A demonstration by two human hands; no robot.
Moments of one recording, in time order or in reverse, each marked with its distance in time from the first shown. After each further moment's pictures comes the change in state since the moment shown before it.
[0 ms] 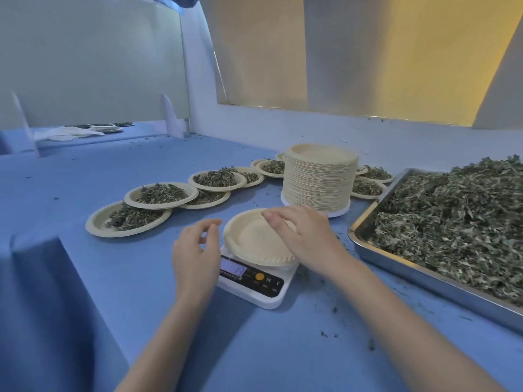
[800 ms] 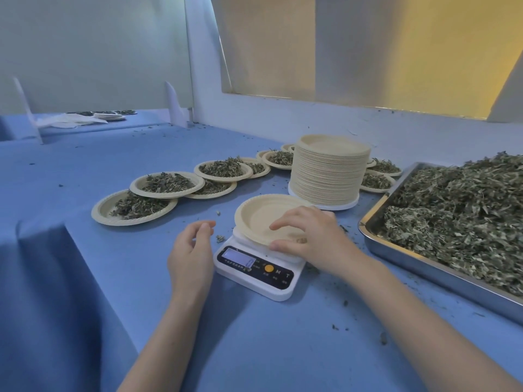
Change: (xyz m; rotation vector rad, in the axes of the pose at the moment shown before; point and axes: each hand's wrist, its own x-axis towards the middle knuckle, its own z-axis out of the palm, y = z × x) left_hand -0.002 -0.013 -0.013 -0.204 0.015 -0.190; right_hand -0.006 0.010 0.005 -0.152 -0.185 -0.040
